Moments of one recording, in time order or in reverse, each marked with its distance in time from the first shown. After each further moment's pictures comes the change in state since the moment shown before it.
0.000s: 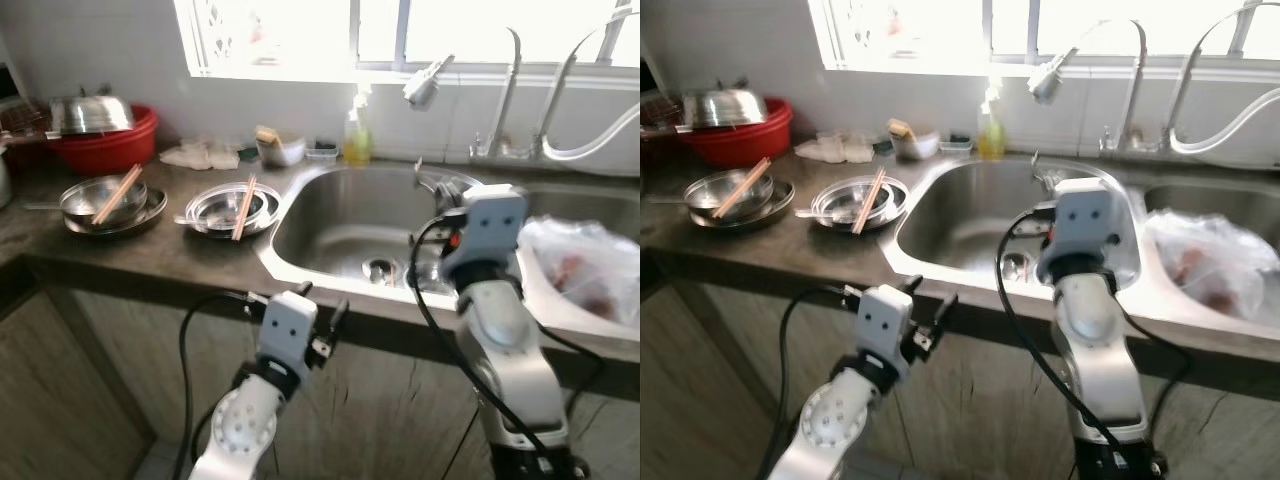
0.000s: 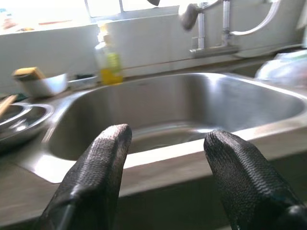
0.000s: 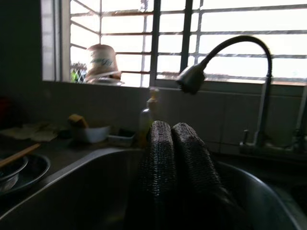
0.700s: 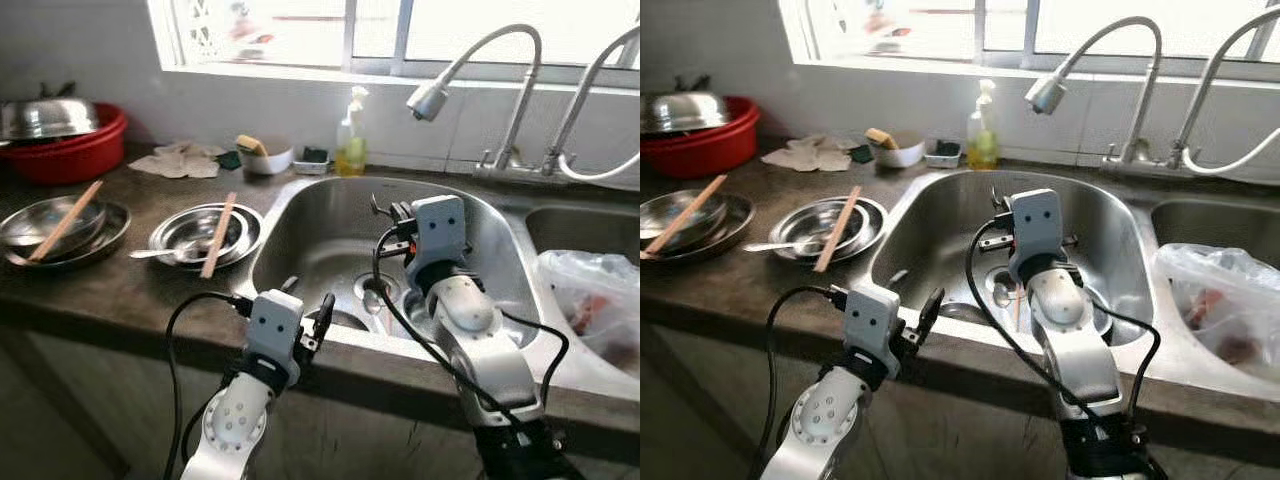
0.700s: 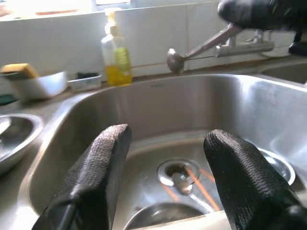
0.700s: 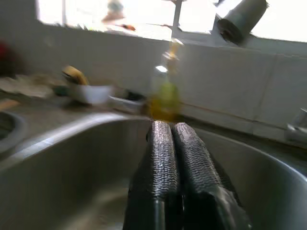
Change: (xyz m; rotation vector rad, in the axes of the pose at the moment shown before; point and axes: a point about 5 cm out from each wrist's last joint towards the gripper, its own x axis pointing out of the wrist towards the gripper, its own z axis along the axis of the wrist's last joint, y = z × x) left arm -0.001 0.006 0.000 0.003 0.002 0.030; right arm 0.016 0.015 -0.024 -0.039 0.161 0.122
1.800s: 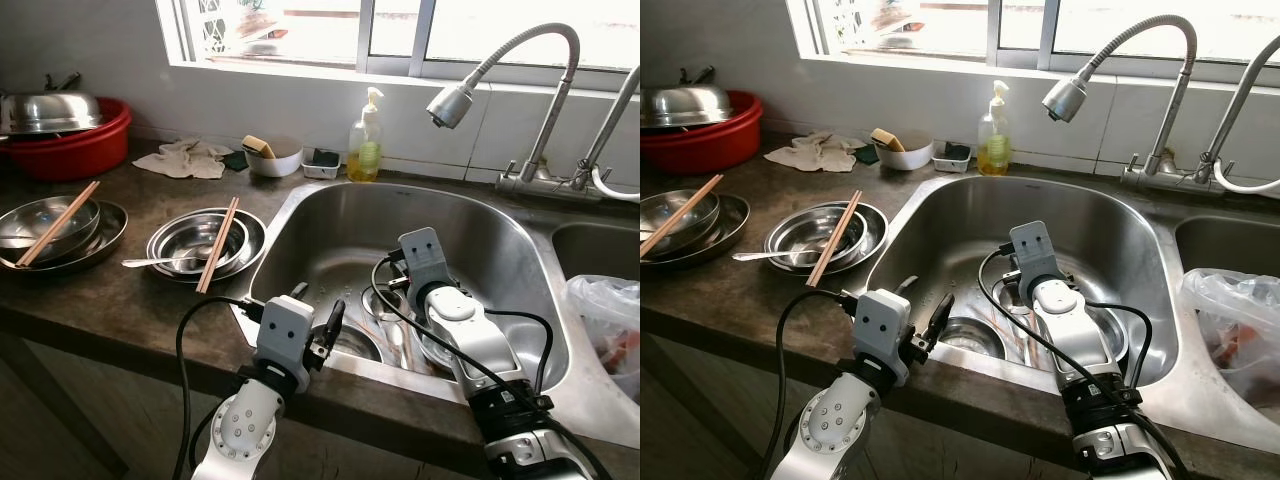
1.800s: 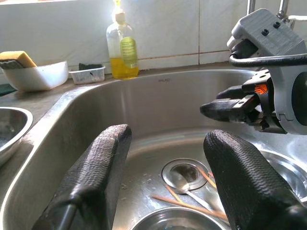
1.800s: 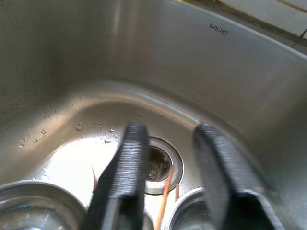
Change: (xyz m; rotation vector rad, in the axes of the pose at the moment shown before) left arm -0.003 -0.009 -0.001 -0.011 0.018 -0.009; right arm 0.018 -0.011 -0.071 -0.093 0.446 0.010
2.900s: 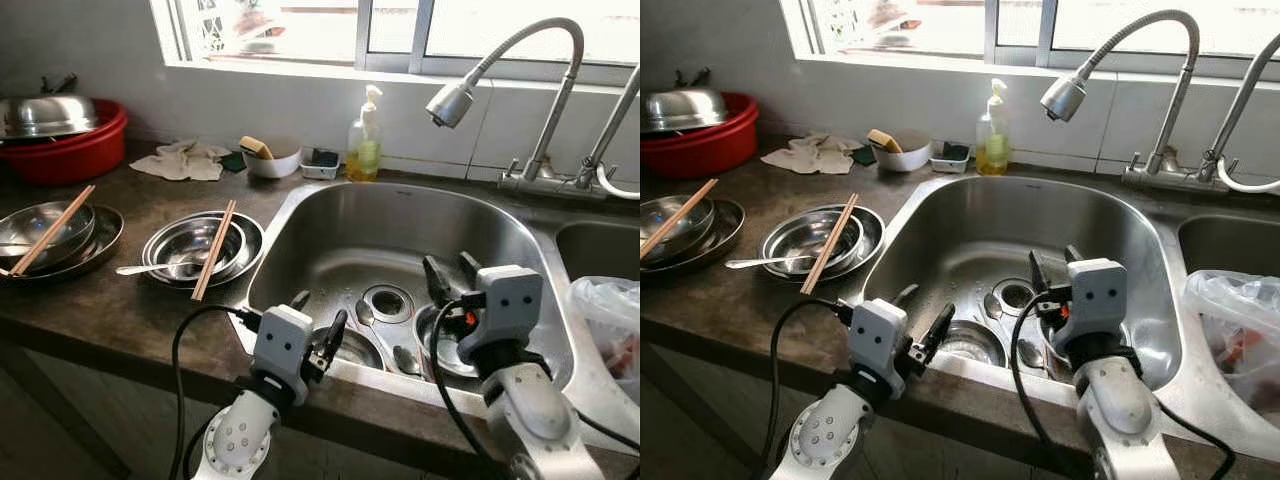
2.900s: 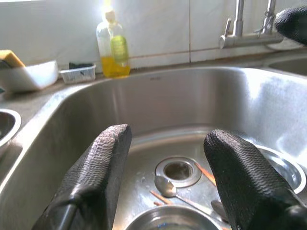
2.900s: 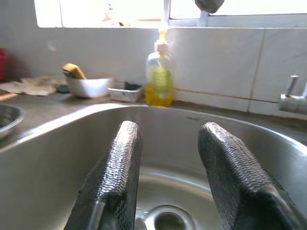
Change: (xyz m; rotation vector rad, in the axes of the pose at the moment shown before) left arm -0.010 -0.002 0.004 -0.007 -0.014 -0.033; right arm -0.123 -0.001 0.006 0.203 -0.480 -0.009
